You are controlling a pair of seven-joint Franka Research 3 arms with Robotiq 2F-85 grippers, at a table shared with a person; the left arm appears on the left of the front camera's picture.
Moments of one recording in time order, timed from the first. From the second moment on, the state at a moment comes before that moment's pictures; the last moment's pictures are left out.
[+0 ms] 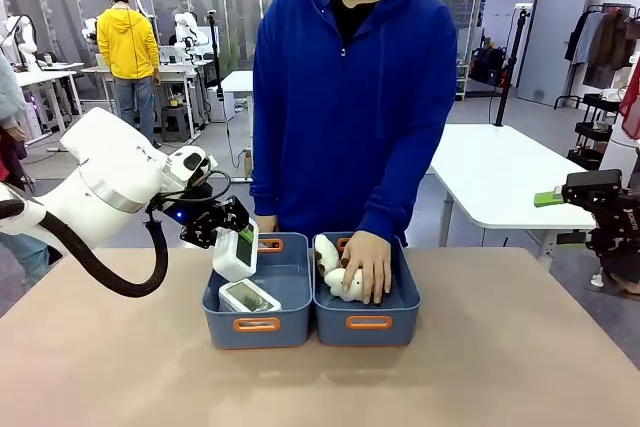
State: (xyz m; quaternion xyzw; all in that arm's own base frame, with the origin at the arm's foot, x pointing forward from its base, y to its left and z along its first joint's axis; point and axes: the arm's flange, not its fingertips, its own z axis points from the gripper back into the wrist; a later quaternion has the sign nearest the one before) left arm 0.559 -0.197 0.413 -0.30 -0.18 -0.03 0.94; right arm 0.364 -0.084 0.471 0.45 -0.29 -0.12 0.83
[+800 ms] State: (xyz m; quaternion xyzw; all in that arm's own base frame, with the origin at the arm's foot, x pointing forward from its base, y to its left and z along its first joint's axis) left arm 0.562 -0.195 0.393 -0.29 -0.15 0.00 0.95; right arm 0.364 -0.084 0.471 0.45 -0.29 -0.12 0.83
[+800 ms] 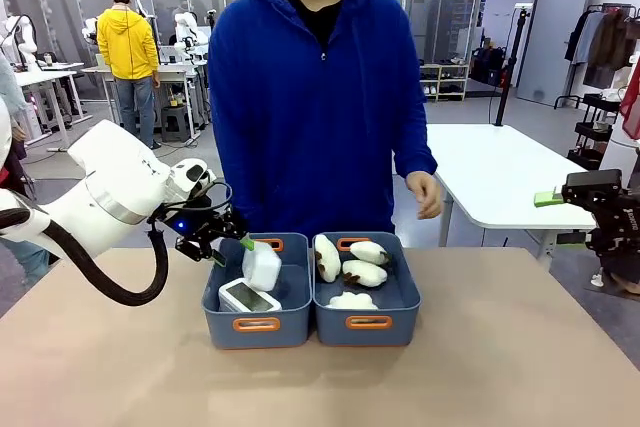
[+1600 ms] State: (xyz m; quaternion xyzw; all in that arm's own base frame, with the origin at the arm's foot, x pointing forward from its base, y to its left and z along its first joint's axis) left arm 0.552 -0.191 0.401 -0.28 -0.16 -0.01 0.95; right arm 0.364 -0.084 0.471 0.45 -0.29 -0.12 0.83
